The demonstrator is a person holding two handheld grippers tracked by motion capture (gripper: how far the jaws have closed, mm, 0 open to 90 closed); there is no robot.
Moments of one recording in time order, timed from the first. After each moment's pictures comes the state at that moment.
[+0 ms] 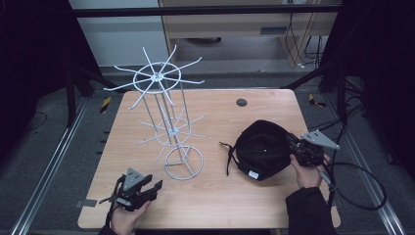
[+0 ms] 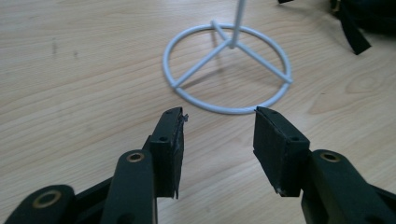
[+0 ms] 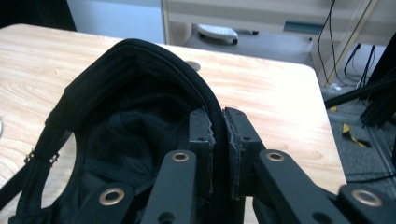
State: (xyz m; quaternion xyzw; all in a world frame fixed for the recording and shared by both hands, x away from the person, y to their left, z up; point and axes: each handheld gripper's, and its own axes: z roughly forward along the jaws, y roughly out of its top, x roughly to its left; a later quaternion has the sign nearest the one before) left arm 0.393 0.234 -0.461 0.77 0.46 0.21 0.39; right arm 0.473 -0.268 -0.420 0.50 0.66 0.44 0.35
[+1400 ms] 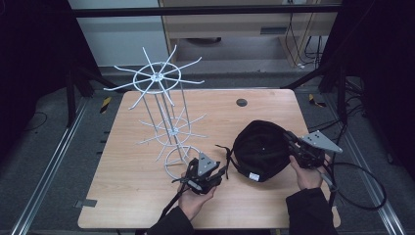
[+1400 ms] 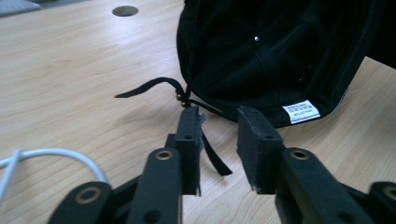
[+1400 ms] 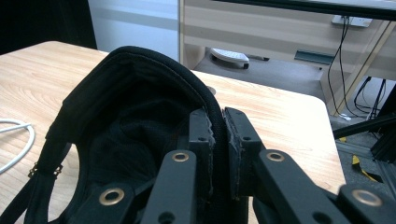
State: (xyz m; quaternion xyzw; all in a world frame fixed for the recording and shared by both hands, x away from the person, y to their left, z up) left arm 0.433 0.055 -0.445 0.79 0.36 0.18 0.46; right arm 0.461 -0.262 -0.406 0.46 0.66 0.47 0.36
